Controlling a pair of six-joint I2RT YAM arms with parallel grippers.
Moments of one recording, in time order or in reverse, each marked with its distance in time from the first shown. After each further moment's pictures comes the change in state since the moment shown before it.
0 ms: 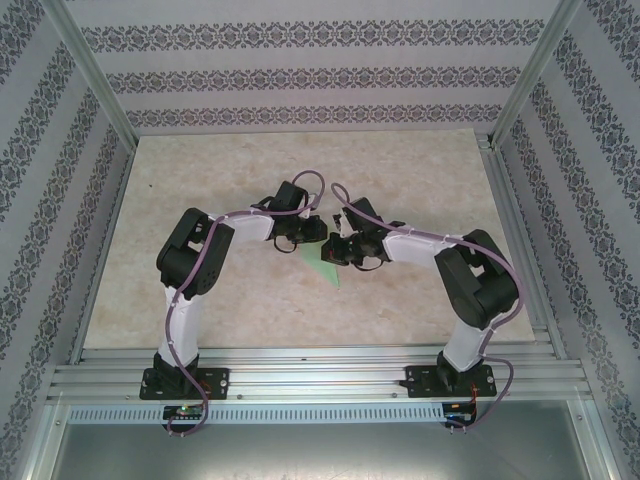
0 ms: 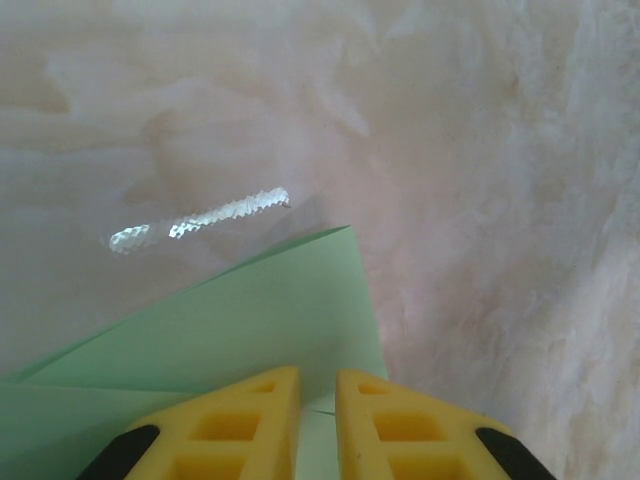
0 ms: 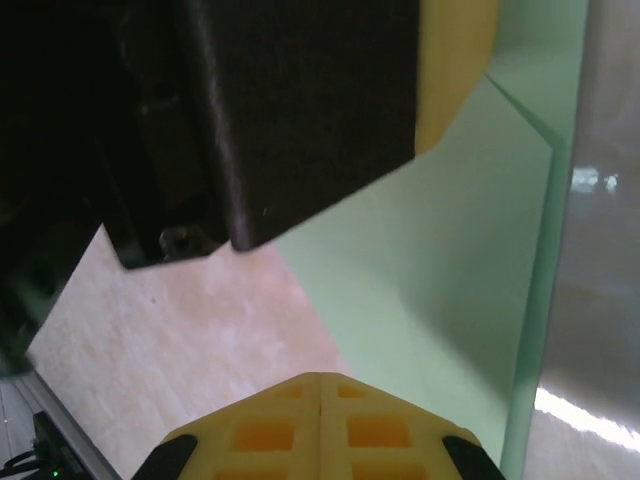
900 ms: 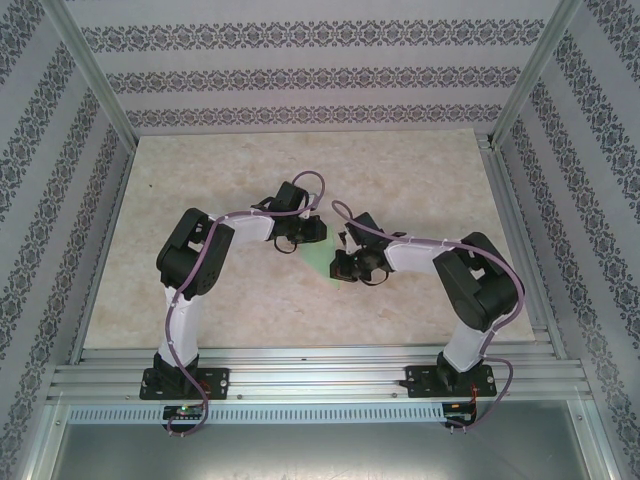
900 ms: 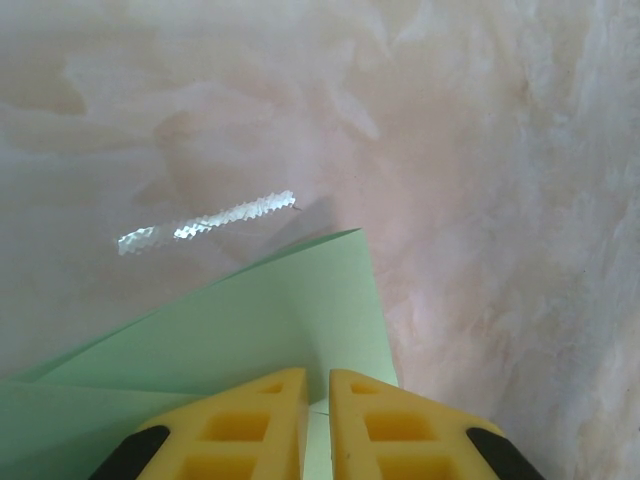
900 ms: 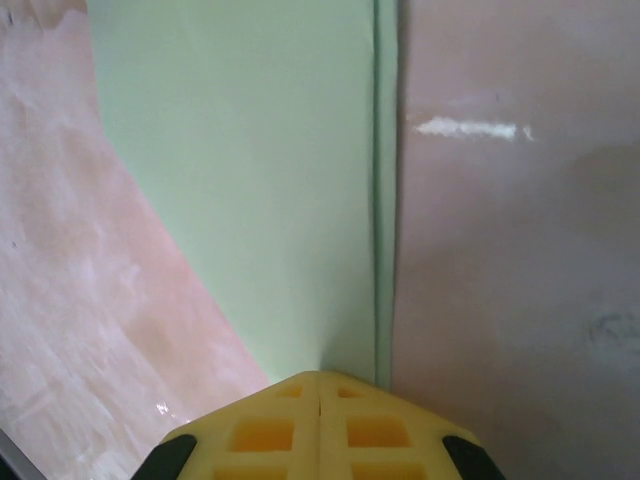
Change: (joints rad) left arm -0.001 0.000 -0.003 0.002 -0.023 -0.003; right arm 0.018 -0.047 -0.130 -0.056 0.045 -0.040
